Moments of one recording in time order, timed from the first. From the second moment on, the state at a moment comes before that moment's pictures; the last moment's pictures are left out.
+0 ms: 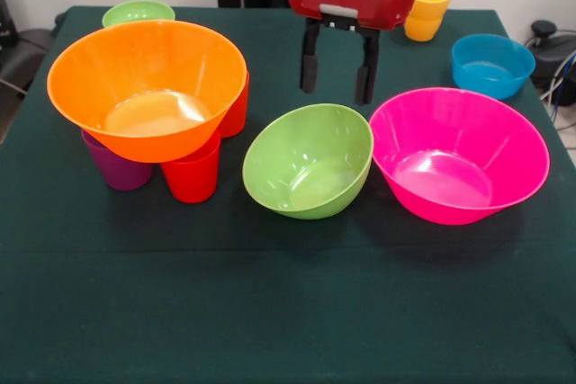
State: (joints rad) arm -0.12 -0.66 -0.09 1.61 0.27 0.26 1.91
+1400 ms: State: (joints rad) arm -0.12 -0.46 -0.01 1.57 0.27 0.01 1.91
